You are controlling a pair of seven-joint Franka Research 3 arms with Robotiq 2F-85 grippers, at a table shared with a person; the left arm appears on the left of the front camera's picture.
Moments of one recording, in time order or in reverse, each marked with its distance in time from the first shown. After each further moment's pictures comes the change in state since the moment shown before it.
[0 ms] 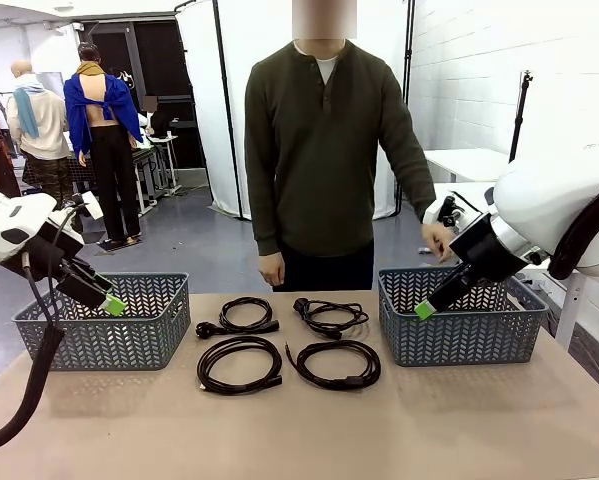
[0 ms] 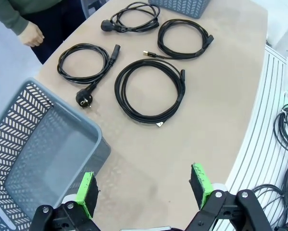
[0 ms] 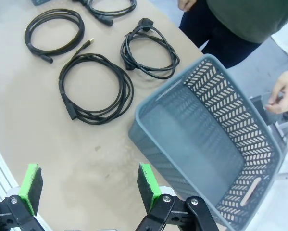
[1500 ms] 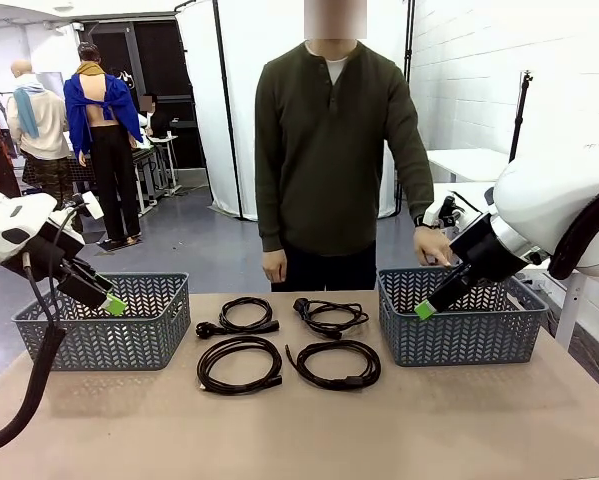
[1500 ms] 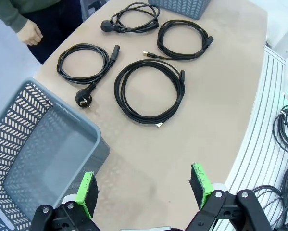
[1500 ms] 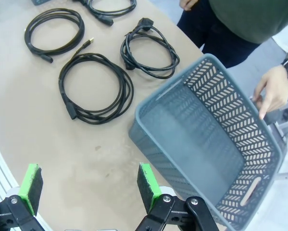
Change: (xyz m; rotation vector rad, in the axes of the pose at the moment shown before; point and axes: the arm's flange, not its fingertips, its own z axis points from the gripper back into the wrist) left arm 0.000 0.000 -0.001 -0.002 -0.002 0.007; right arm 0.000 0.000 0.000 0.000 0.001 0.000
